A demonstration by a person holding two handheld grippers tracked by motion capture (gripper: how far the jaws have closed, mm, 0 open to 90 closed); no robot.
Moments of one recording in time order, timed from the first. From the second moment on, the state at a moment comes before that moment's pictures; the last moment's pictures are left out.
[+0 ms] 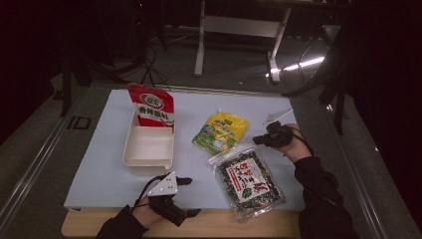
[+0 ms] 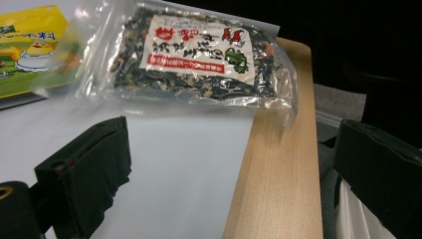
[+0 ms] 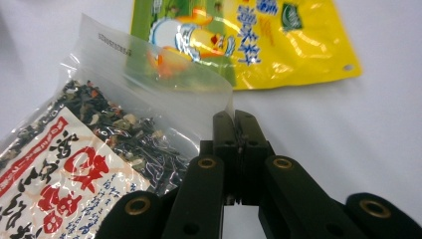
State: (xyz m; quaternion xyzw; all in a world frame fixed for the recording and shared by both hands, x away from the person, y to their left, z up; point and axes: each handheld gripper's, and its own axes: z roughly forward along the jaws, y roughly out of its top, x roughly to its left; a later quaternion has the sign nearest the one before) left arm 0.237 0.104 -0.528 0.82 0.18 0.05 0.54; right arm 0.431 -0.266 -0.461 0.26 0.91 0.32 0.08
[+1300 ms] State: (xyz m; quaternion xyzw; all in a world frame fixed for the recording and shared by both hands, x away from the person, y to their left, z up) left arm 0.259 0.095 -0.487 0.81 0.25 0.08 0.53; right arm 0.369 -0.249 -0.361 0.15 0.88 0.43 0.15
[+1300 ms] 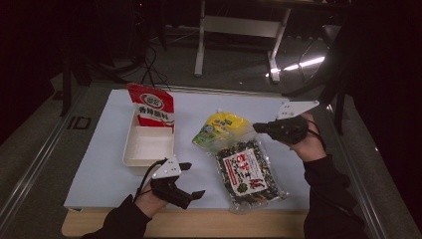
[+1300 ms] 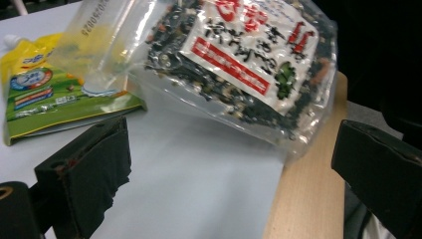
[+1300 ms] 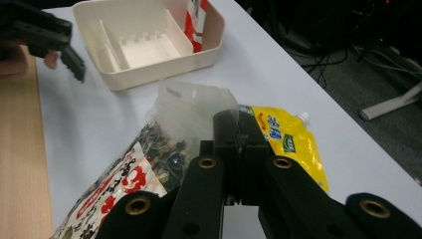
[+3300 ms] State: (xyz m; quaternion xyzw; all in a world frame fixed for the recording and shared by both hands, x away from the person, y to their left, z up) left arm 0.287 0.066 -0.450 0.78 0.18 -0.05 0.60; right arm 0.320 -0.258 -0.316 0.10 0.84 0.50 0.18
